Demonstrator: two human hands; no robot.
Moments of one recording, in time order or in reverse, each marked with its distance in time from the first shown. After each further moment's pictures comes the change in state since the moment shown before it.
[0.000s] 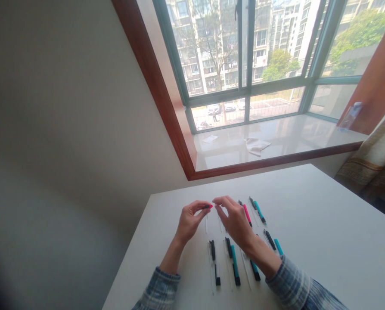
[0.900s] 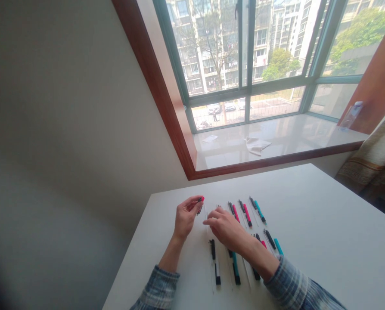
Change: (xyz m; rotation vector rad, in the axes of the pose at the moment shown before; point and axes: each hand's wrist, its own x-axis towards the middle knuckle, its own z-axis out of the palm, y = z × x) left_hand 0.008 -0.020 -0.007 -0.109 0.231 -0.085; right_hand -0.011 0.002 0.012 -0.165 -0.549 -0.179
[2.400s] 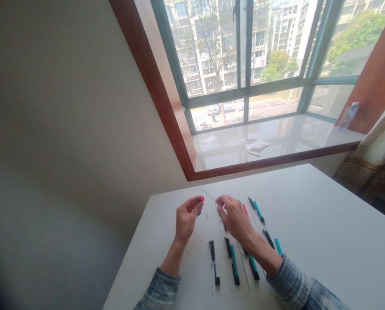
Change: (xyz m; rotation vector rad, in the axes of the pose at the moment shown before) left_hand -0.003 -0.003 0.008 0.034 0.052 0.088; right_hand 0.006 0.006 -0.024 0.063 0.356 0.373
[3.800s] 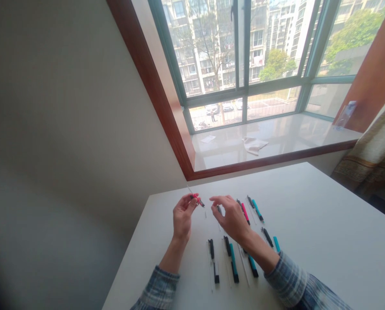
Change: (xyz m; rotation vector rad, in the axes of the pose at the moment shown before) left_hand 0.001 0.001 0.003 -0.271 0.114 -0.062; right_hand -0.003 -0.005 0.001 0.146 0.042 -0.095
